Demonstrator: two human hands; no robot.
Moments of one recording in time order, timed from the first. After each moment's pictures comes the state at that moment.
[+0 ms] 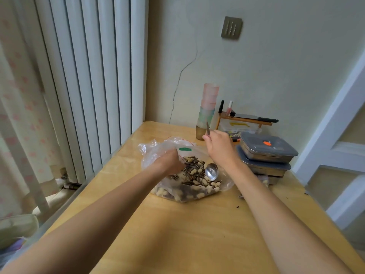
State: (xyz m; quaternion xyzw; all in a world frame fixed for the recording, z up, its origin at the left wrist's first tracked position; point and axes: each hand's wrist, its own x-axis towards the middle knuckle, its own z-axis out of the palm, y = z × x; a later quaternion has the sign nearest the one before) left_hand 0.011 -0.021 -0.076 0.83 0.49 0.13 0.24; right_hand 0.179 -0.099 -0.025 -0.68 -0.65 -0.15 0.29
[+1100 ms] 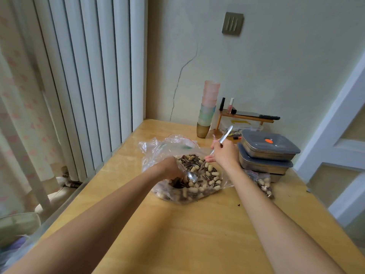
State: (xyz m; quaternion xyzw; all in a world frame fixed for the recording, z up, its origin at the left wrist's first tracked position) left_hand 0.005 -0.024 -0.094 0.83 0.47 0.07 0.30; right_hand 0.181 -0.103 -0.052 -0.75 -0.42 0.14 0.50
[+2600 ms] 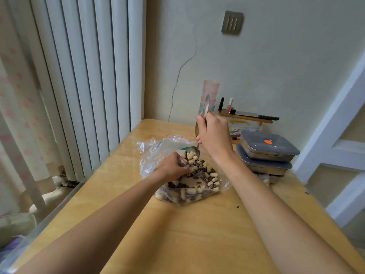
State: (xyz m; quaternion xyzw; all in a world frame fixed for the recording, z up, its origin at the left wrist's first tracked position) left_hand 0.019 -0.021 -0.112 0.78 0.44 0.23 0.38; right_hand 0.144 -0.091 0.001 -0.63 -0.61 -0.14 0.46
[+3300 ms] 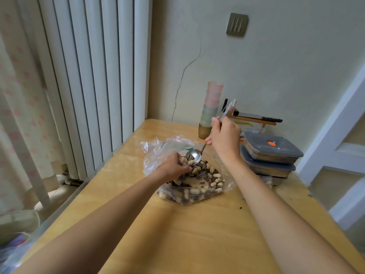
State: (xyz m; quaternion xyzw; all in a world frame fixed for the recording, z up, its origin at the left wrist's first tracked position) left_hand 0.007 -0.020 -0.109 0.76 0.44 0.23 0.42; right_hand 0.158 -0.090 -0.009 -0.67 -0.53 -0.10 0.51
